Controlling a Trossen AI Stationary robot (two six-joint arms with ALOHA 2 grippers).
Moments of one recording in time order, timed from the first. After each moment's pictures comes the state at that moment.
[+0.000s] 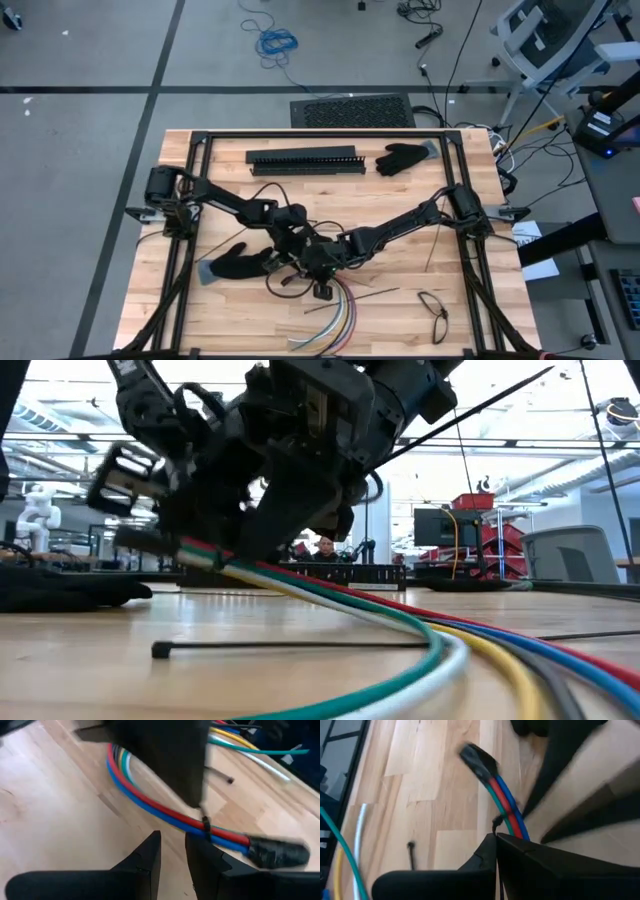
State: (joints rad) left arm 0.00 1.78 0.76 0.17 0.76 0.40; right arm 0.24 2.08 1.40 -0.16 -0.08 0.37
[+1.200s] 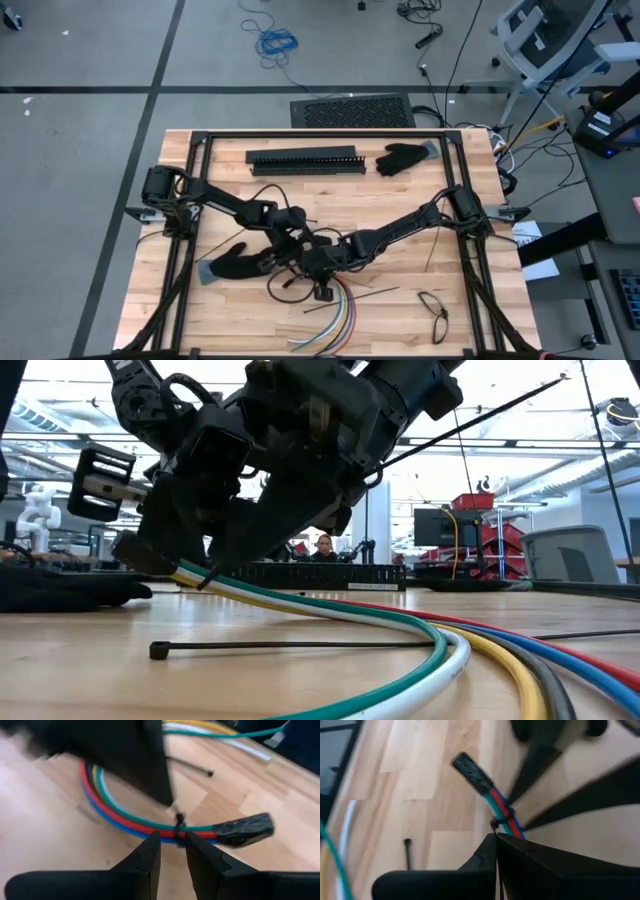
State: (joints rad) left arm -0.02 1.76 0.76 0.11 0.78 0.56; right arm 0.26 2.08 1.40 -0.15 -0.02 0.31
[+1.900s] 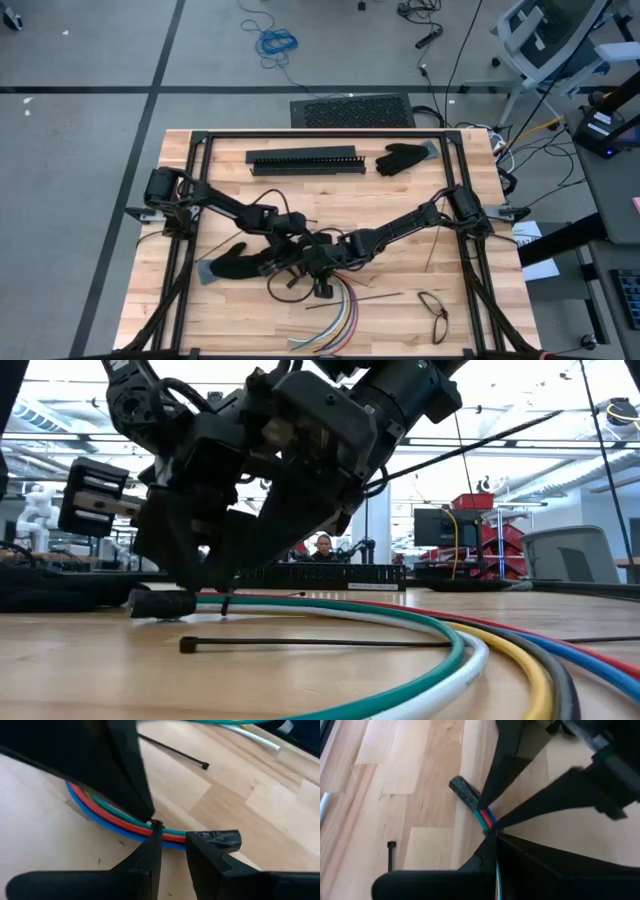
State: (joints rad) left arm -0.06 1.79 0.76 0.14 0.71 0.56; right arm 0.25 2.09 1.40 -0.15 0.02 0.27
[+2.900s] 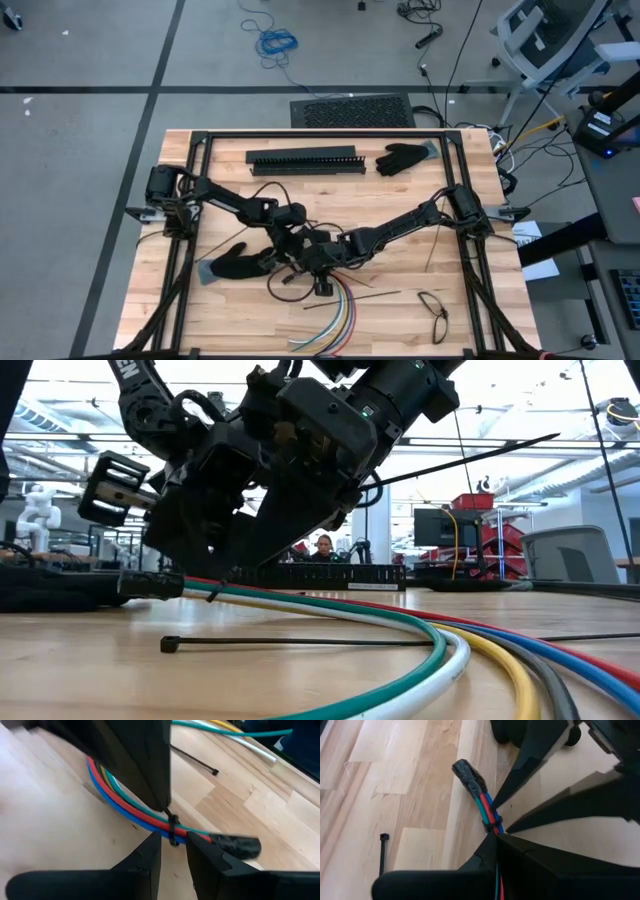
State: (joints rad) left arm 0.01 1.79 0.76 0.11 0.80 0.51; right arm 0.25 2.09 1.40 -0.16 0.04 0.21
